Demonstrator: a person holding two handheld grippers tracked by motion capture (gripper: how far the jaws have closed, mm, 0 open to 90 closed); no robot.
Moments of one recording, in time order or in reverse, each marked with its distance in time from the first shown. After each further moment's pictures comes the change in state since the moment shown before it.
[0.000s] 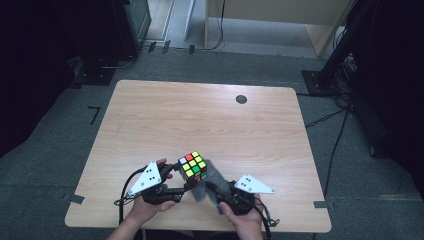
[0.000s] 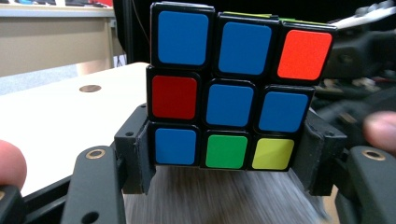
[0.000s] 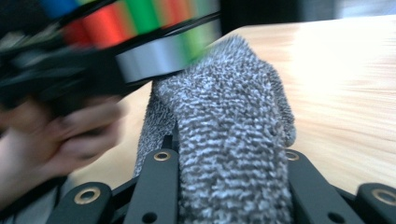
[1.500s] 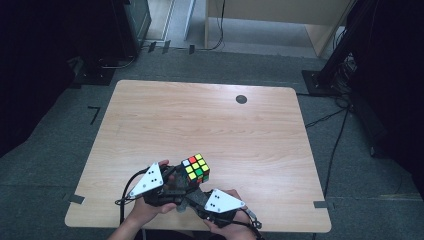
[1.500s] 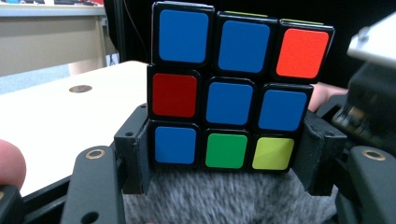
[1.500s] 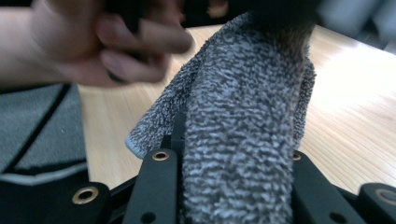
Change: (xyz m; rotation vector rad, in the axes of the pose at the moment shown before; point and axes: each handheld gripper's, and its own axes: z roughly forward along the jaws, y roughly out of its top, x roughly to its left) left arm -0.008 -0.001 0.004 0.014 -0.046 0.022; right arm 0.050 -0.018 0.028 0.159 0.141 -0.447
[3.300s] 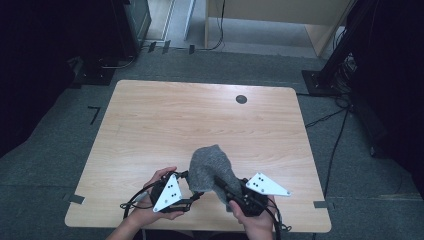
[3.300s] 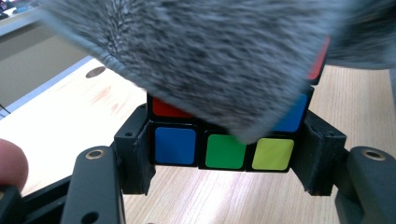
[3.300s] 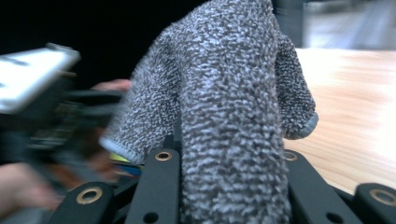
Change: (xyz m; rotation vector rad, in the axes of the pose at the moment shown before) left arm -0.019 -0.017 0.018 0.200 0.092 0.302; right arm -0.034 0.030 -0.067 -0.159 -0.137 0.358
